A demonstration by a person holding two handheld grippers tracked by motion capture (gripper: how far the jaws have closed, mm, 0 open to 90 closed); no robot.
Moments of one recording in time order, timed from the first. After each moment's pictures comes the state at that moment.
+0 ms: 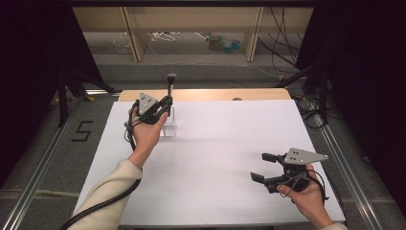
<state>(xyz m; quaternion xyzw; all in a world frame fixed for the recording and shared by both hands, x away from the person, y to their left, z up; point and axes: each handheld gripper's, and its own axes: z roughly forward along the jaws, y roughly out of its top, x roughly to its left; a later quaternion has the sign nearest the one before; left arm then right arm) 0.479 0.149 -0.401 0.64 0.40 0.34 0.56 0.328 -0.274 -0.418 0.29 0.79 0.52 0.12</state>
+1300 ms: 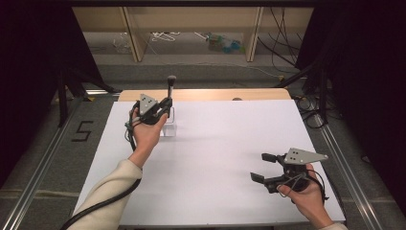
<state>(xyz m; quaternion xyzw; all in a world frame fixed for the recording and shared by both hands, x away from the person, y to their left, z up) 0.484 0.151 -0.408 0.65 0.40 0.34 0.55 0.329 -0.273 -0.419 0.29 0.79 0.53 0.11</state>
